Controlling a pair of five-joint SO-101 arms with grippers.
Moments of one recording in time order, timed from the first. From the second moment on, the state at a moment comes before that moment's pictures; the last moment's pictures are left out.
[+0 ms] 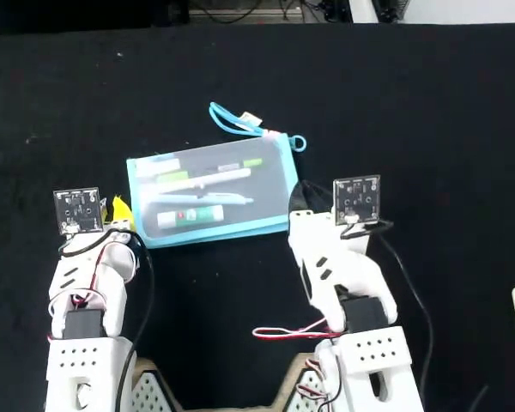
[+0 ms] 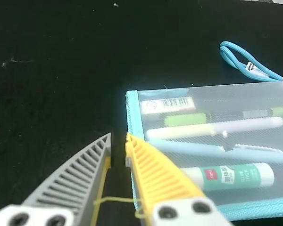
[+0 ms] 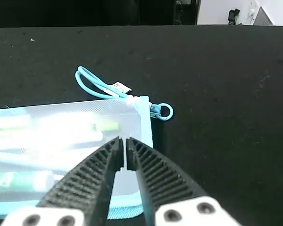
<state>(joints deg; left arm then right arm) -8.8 -85.8 95.8 21.1 0.9 -8.7 -77.6 88.7 21.6 -1.8</state>
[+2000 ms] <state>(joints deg) -8.8 -85.8 96.0 21.1 0.9 0.9 -93.8 97.3 46.3 -1.8</state>
